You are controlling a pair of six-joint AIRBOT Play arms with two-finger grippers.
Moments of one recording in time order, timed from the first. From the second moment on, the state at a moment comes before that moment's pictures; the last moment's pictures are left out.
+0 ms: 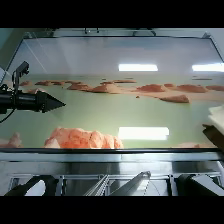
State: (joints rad) left arm 0.26 -1.11 0.97 0.63 -1.49 -1.08; right arm -1.33 -1.09 1.25 -1.50 1.49 1.76
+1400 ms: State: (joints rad) left arm 0.24 -0.90 0.99 0.63 -1.47 -1.09; right arm -0.48 -0.87 1.13 -1.17 1.37 1.53
